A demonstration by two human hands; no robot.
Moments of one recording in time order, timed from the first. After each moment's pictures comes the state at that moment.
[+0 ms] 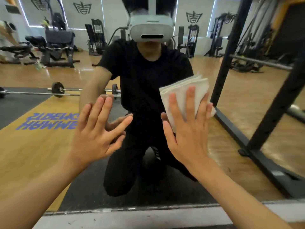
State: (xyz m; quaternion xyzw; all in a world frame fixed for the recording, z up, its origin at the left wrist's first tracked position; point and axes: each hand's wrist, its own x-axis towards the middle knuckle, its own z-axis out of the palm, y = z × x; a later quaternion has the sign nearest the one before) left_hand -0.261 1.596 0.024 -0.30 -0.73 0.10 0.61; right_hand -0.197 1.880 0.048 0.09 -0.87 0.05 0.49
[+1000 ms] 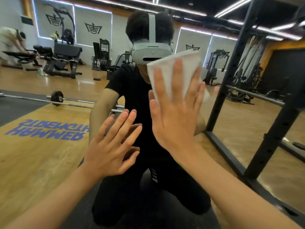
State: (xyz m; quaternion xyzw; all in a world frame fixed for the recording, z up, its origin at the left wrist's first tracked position) left_hand -0.252 1.600 0.027 -0.29 -0.73 0.04 0.62; right_hand -0.220 1.791 0.139 0.14 -0.82 0.02 0.55
